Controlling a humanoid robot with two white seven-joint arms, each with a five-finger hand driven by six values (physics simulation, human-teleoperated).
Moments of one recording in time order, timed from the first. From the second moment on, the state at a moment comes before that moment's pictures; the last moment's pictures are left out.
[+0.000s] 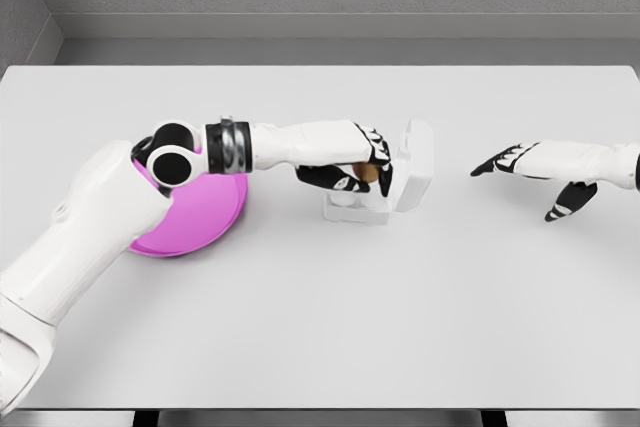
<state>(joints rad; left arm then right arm) -0.78 0.28 -0.77 -1.24 -0.21 -0.61 -0.59 -0.69 -0.94 0.78 -1.27 0.19 -0.60 0.61</state>
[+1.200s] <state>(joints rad) -0.76 0.29 -0.77 -1.10 -0.03 -0.61 -0.61 -0.69 -0.94 0.78 -1.27 0.19 -0.60 0.61</state>
